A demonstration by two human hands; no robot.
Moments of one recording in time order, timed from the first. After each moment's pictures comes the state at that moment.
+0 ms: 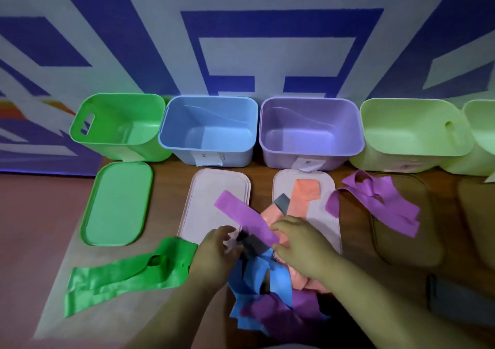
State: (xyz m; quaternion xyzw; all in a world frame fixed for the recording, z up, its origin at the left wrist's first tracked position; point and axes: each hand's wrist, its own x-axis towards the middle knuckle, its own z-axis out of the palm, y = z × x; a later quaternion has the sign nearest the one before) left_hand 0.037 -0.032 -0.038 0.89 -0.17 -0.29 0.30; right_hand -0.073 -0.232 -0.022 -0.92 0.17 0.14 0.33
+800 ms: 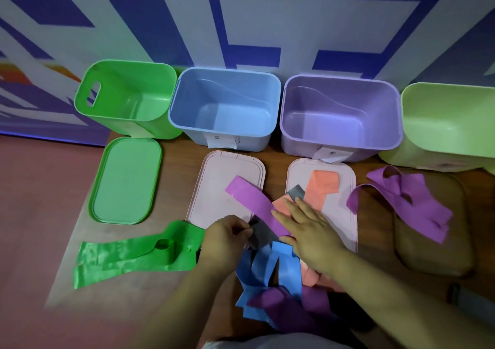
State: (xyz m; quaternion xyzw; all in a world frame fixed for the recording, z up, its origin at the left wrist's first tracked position) left_hand 0.046 -0.048 -0.031 0.88 -0.07 -0.32 0.33; right_hand -0.066 -0.238 -0.090 -0.98 0.07 0.16 0.14
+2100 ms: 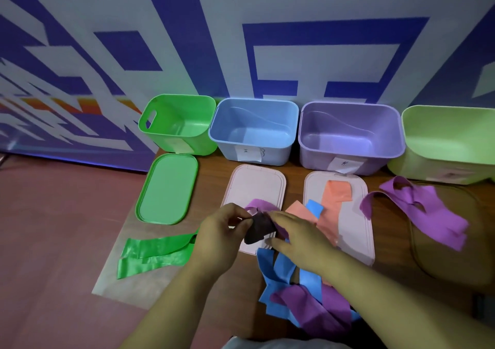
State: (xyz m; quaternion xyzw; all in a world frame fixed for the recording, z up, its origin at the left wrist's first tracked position) left_hand 0.041 0.007 0.054 0.87 -0.17 -0.17 0.43; right_hand -0.045 -0.173 -0.014 -0.89 0.10 0.12 0.42
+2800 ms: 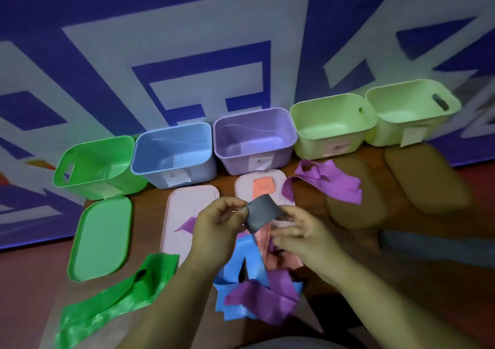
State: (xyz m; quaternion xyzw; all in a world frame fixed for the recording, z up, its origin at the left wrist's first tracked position) left_hand -0.032 -0.098 0.092 0.73 -0.20 -0.29 0.58; right_hand -0.179 -0.214 0.050 -0.59 0.33 -0.11 0.73
